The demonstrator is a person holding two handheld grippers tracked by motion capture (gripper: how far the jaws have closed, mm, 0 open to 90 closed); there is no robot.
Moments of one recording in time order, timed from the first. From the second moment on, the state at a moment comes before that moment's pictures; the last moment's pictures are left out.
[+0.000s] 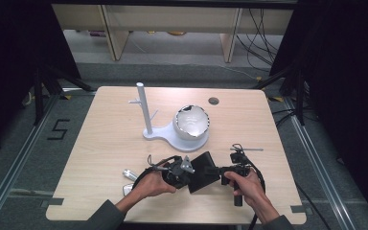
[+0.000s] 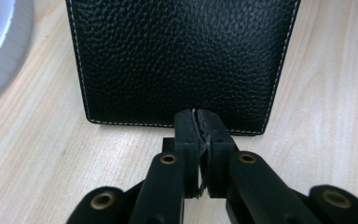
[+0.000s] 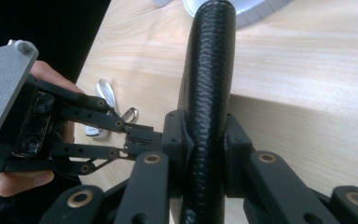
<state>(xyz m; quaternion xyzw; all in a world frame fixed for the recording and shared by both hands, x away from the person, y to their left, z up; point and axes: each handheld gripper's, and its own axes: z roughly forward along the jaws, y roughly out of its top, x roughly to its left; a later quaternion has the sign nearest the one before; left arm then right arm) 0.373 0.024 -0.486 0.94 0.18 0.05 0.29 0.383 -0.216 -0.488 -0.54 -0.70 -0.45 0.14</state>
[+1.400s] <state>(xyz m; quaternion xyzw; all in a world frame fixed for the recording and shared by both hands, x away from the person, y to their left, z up) 0.288 0.161 -0.464 0.90 0.26 0.08 0.33 0.434 -0.241 -0.388 -0.51 -0.70 -0.50 0.05</state>
